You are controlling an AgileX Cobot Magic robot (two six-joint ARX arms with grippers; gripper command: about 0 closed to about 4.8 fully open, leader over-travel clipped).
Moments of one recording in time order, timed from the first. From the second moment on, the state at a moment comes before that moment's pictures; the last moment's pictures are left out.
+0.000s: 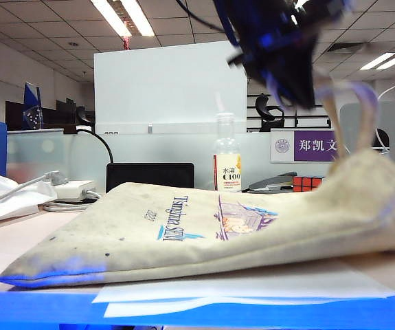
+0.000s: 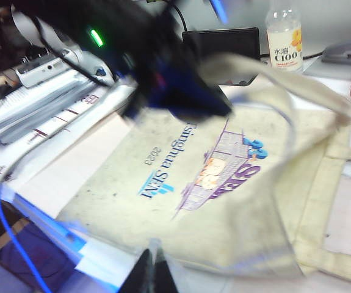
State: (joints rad) left arm -0.90 1.99 1.92 -0.78 0.14 0.27; right arm 0.22 0.00 0.56 -0.75 -0.40 0.20
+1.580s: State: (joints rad) left arm -0.93 1.43 1.91 -1.19 0.54 -0.11; right arm 0.17 0.67 0.70 -0.40 -0.71 0.15
